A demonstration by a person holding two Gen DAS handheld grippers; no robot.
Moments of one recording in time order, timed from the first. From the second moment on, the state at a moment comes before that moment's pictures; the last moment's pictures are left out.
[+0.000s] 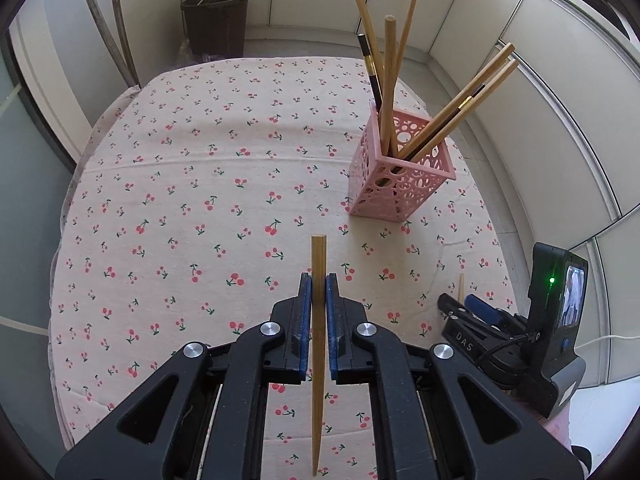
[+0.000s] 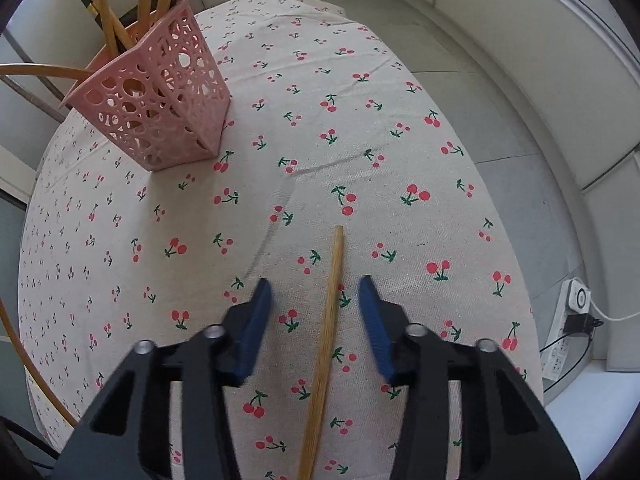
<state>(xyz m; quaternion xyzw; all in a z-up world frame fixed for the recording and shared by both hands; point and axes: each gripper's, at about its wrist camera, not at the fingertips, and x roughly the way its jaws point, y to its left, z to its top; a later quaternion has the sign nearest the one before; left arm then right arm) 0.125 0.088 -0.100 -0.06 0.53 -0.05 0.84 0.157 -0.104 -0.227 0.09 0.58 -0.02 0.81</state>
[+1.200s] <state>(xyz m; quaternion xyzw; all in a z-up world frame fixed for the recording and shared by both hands) 0.081 0.120 0.013 -0.10 0.40 -0.08 0.91 0.082 -0.128 -0.038 0.16 0.37 0.12 0.91</state>
